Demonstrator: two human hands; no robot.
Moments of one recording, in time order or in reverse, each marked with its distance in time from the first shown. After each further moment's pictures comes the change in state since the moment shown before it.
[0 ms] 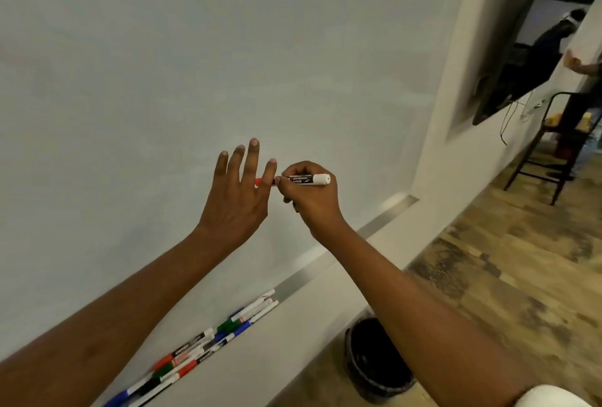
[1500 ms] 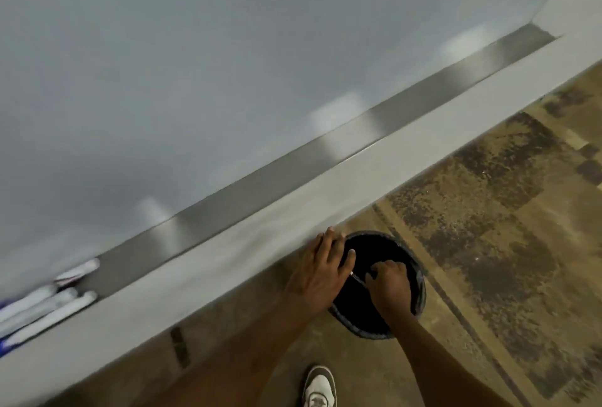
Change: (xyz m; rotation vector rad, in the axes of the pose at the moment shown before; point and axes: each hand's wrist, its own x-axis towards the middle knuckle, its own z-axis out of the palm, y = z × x) left_hand -0.154 0.416 0.514 -0.333 -0.797 0.066; right_hand -0.059 0.696 -0.338 -1.221 -0.415 0.648
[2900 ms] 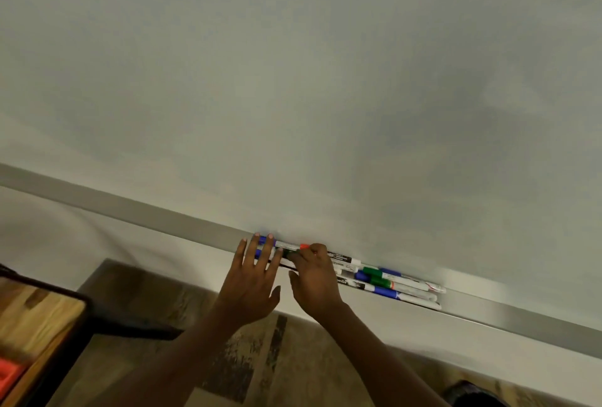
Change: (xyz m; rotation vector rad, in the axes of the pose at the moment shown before) left_hand -0.548 -0.255 -0.184 -0.030 0.013 -0.976; right_hand -0.353 -0.575 -0.028 -0.103 -0.012 -1.311
